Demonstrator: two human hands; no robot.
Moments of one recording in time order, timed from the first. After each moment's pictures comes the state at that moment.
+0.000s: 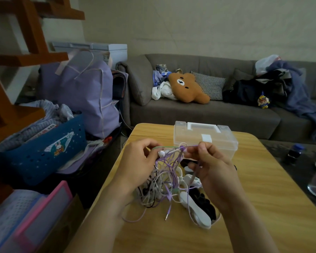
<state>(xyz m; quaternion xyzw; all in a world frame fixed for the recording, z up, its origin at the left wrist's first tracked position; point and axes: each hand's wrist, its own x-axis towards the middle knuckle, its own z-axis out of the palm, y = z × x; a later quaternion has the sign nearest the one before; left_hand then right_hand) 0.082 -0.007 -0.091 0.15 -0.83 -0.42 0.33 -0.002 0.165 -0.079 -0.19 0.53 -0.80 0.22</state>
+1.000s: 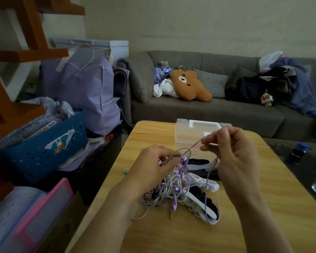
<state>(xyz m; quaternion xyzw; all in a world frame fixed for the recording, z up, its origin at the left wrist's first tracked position) 0.073 0.006 -0.103 0.07 -0.86 -0.43 0.24 -0.004 0.175 -0.060 -0.28 0.63 -0.73 -0.04</state>
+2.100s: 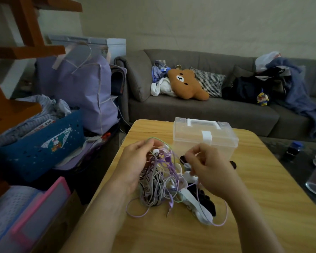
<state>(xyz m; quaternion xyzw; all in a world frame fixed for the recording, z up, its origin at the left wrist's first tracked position) 0.081 0.005 -0.090 0.25 -0.59 -0.72 0.24 -0.008 0.169 -0.075 -0.32 0.84 -0.43 0.07</state>
